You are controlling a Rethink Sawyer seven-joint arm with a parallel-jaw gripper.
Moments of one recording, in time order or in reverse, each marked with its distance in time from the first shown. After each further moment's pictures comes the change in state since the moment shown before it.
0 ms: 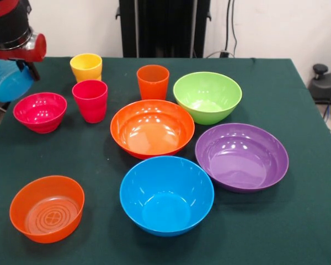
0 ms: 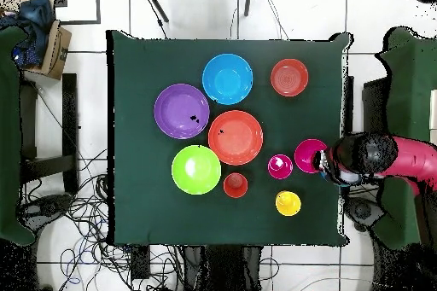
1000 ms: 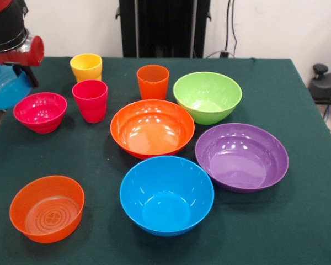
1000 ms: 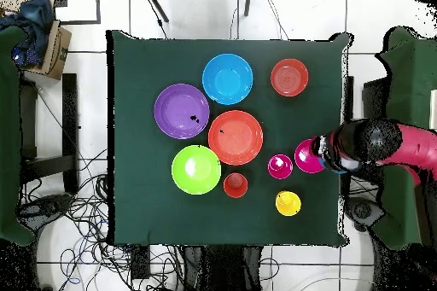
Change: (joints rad) arm 0.025 0.007 0.024 -0.057 0.057 0.000 0.000
